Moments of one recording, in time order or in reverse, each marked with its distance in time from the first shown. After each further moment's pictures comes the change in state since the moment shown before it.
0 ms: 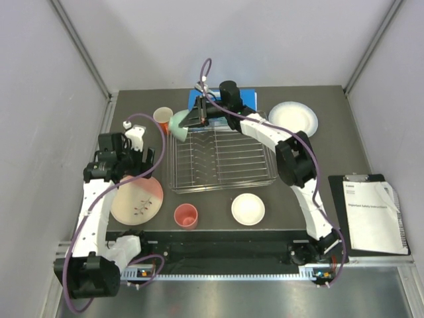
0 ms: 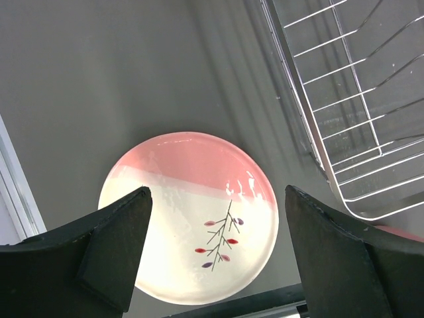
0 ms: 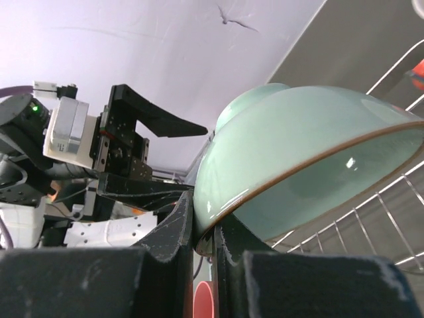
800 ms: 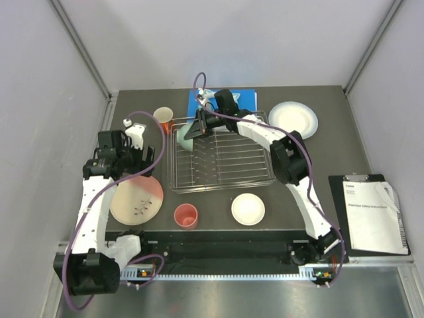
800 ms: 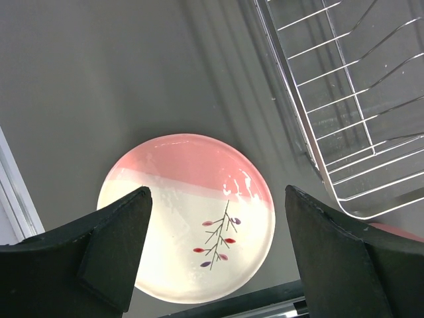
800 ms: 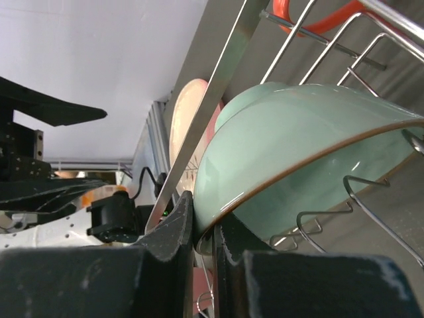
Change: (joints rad) left arm 0.001 0.024 0.034 -0.026 0.015 0.003; right arm -0.024 0.112 0.063 -0.304 0.054 -0.273
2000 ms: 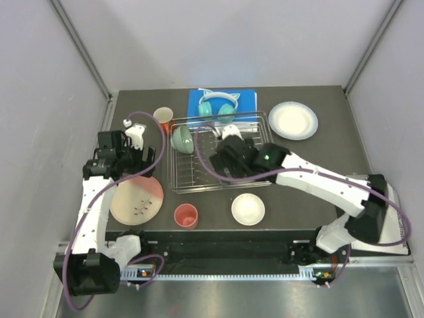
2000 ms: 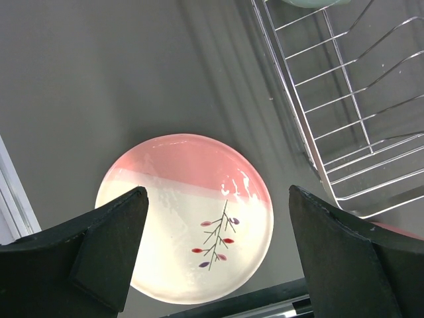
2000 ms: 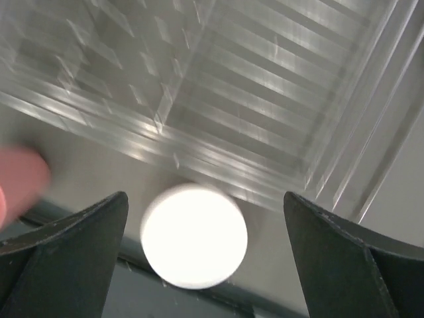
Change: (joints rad) left arm 0.003 0.000 -0.003 0.000 0.010 0.002; right arm 0.441 -0.896 -0.544 -0.752 1.385 -0.333
